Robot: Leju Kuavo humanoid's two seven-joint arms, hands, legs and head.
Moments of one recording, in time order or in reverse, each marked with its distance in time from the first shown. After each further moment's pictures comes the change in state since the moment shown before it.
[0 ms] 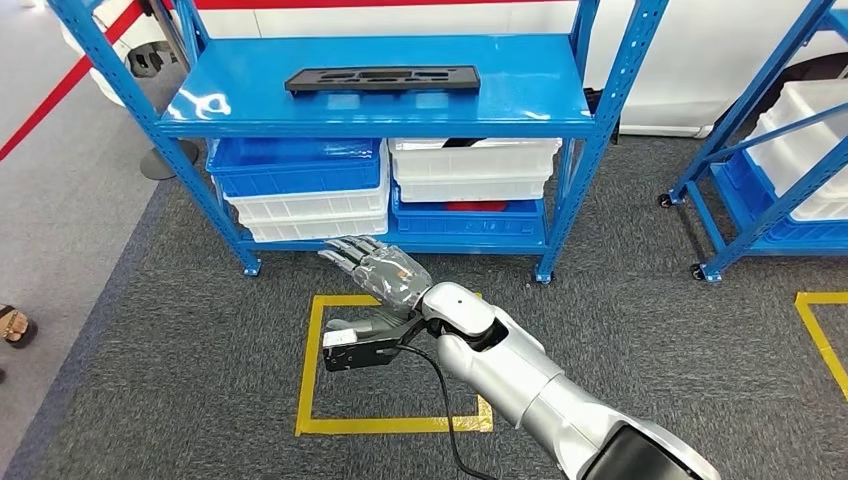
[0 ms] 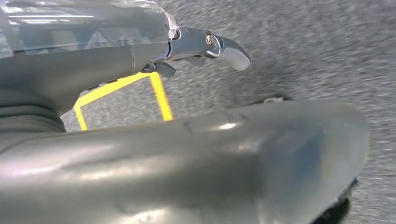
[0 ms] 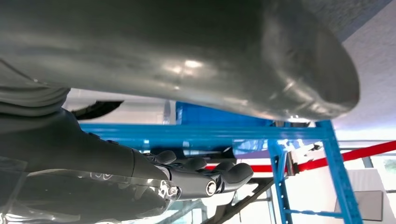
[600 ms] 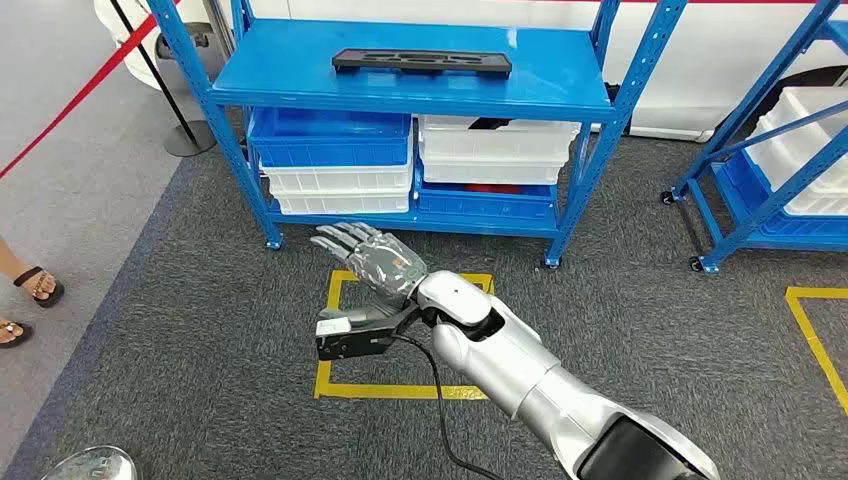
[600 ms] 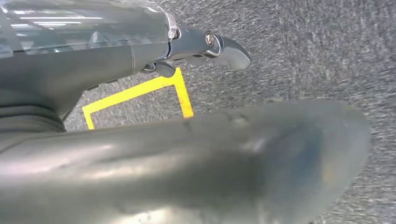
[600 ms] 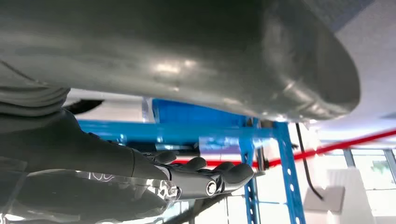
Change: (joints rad) left arm -0.001 -0.004 -0.001 0.000 -0.016 0.003 -0.007; right arm -0.020 0.001 -0.005 -0.001 -0.010 0.007 0.005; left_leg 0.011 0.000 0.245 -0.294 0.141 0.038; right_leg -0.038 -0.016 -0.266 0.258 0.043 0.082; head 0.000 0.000
